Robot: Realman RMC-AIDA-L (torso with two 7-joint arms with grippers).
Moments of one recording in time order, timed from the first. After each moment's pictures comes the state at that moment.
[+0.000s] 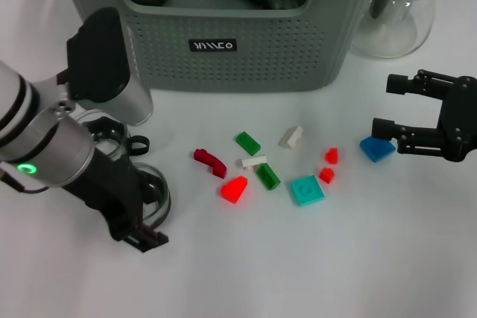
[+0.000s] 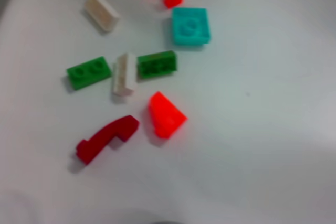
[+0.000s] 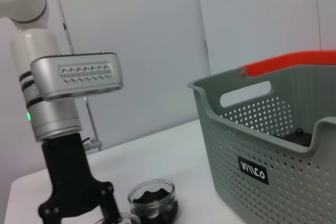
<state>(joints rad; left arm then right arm) -0.39 -2.18 1.38 1.51 2.59 1.79 -2.06 0.36 2.08 -0.72 -0.84 -1.88 -1.73 1.36</state>
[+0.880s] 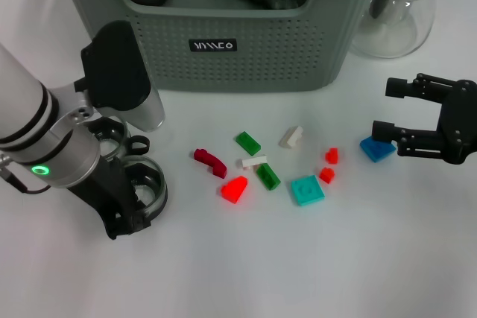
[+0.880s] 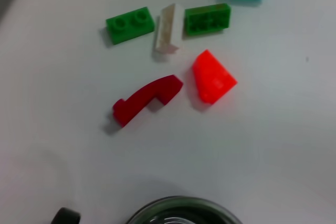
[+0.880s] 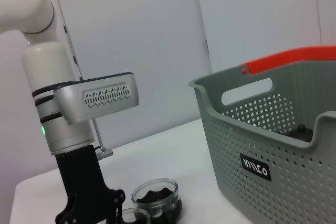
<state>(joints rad) -0.42 -2.17 1.46 1.44 2.70 1.70 -2.15 0.36 2.07 -0.72 -0.81 -1.88 -1.73 1.36</state>
